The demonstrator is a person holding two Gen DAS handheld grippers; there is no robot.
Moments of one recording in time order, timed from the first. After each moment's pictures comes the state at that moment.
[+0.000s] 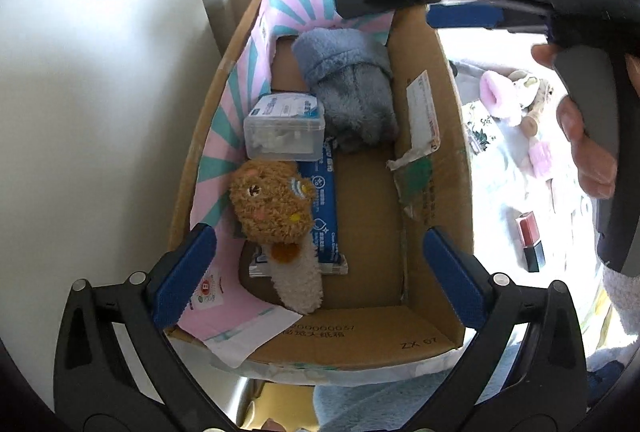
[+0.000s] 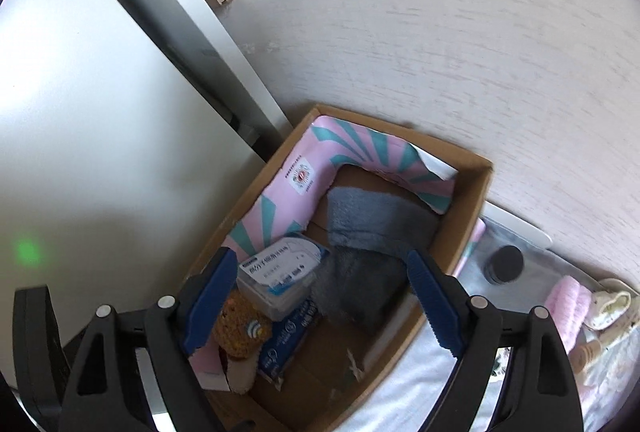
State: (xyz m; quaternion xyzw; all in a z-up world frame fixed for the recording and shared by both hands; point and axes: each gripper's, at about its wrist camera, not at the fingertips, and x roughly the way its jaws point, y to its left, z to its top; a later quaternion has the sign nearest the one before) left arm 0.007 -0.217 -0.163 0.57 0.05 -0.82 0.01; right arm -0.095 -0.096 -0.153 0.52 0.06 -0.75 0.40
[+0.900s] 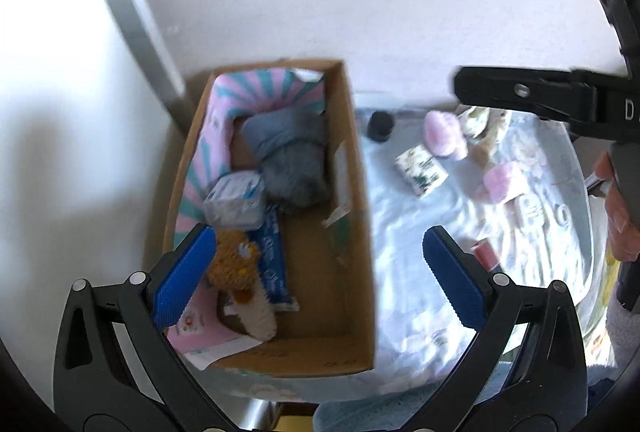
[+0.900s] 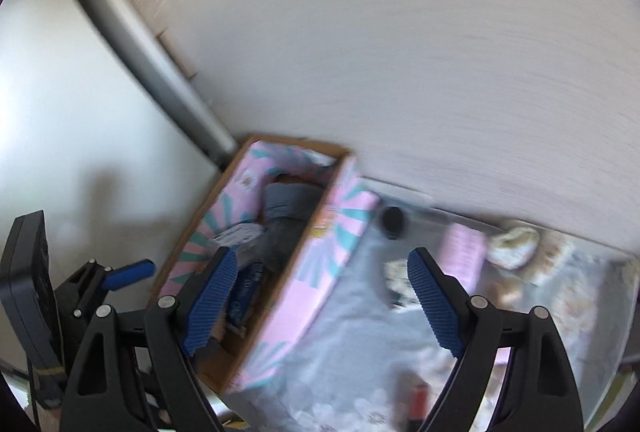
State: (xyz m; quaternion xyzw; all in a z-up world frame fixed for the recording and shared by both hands) left arm 0.002 -0.151 -0.085 0.50 0.00 -0.86 -0.03; right arm -0.062 0.051 -0.083 0.49 -0.01 -0.82 0.31
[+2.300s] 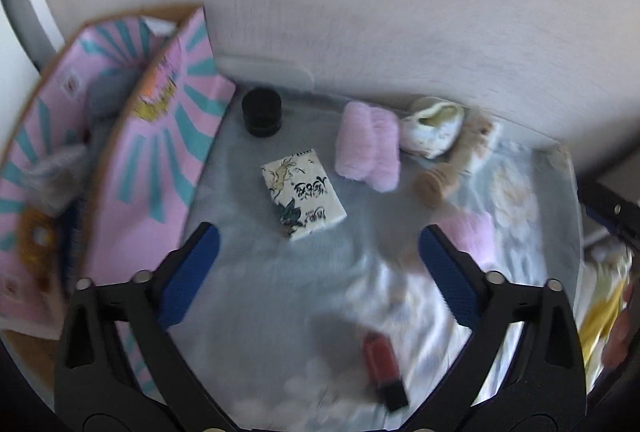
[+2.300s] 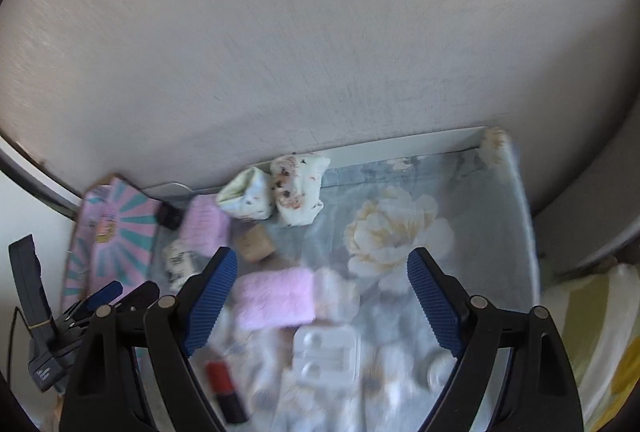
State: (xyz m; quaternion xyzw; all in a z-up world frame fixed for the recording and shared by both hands) left arm -0.070 -0.015 -0.185 0.53 0.09 -0.84 0.02; right arm -0.094 0.275 -0.177 0.51 -0.10 -0.84 0.11
